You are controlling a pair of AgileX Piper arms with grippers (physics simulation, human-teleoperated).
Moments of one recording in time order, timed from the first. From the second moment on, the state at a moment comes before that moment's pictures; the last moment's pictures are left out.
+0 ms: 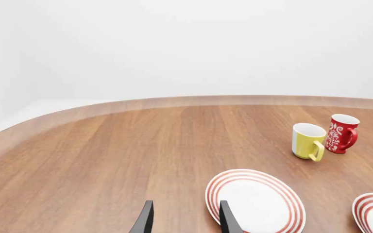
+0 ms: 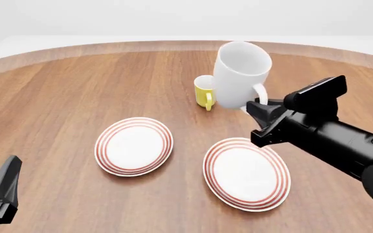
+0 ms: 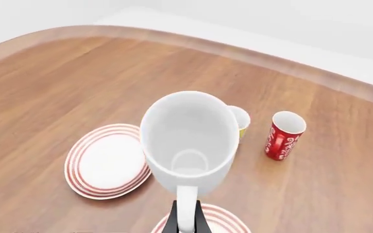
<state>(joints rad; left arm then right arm) 0.00 0.00 0.00 0.00 0.00 0.53 1.06 -0.52 -0.20 -0.01</state>
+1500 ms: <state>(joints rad) 0.00 0.00 0.00 0.00 0.00 0.82 1.41 -0.75 -0.28 -0.01</state>
